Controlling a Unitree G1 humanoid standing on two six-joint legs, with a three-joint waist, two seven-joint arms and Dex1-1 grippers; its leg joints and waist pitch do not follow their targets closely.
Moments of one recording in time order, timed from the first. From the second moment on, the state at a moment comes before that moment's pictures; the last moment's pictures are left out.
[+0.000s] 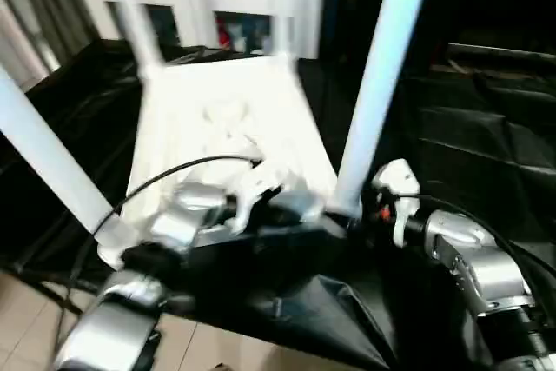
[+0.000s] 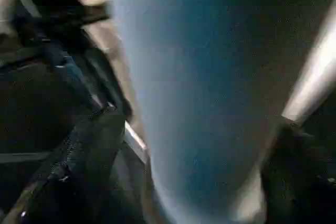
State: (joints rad) left arm -0.63 0.25 -0.26 0.70 -0.02 0.11 -1.27; right arm -0.31 -0.38 0.12 0.21 0.20 0.27 0.96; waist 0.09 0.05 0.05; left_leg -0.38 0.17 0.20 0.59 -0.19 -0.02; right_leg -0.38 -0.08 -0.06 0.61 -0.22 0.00
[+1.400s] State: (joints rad) left arm -0.65 0.18 -0.24 0.74 0.00 0.15 -1.07; right arm -0.31 -0.27 0.07 0.30 0.15 0.23 0.68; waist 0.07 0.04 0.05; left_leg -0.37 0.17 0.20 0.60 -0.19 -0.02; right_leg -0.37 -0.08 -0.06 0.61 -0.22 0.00
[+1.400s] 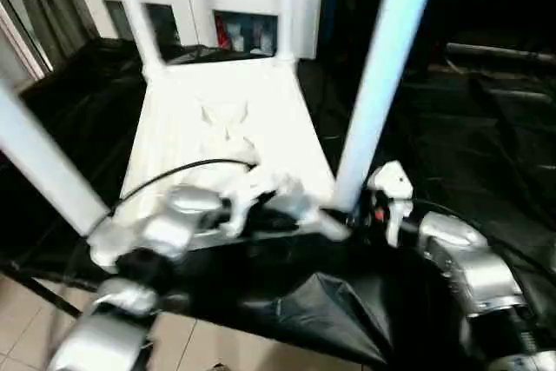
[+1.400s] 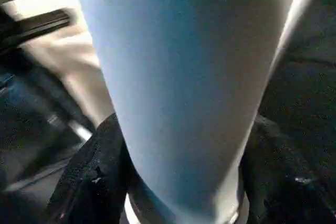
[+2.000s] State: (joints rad) left arm -0.78 0.04 -0.22 0.93 0.04 0.14 -0.81; right arm -0.38 -0.09 -0.02 0.35 0.05 0.27 0.27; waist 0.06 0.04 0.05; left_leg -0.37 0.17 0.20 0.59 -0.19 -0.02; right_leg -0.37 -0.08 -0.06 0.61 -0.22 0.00
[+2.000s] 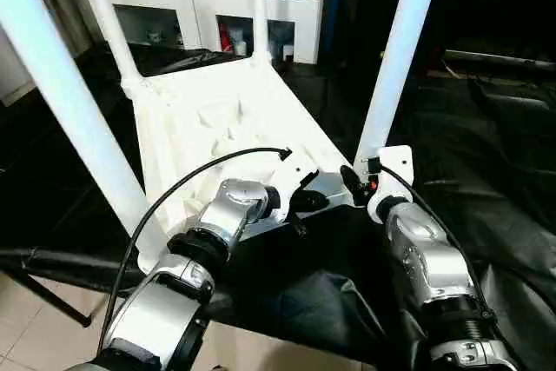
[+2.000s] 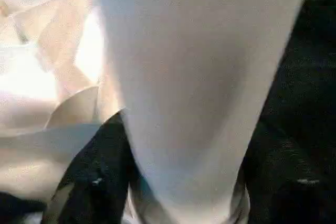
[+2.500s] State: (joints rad) left arm -0.64 0.25 -0.24 0.72 -0.02 0.10 -1.21; right arm -0.31 -0.41 0.16 0.24 0.12 0.28 0.87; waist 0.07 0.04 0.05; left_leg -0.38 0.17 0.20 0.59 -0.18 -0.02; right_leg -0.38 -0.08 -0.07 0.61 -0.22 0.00
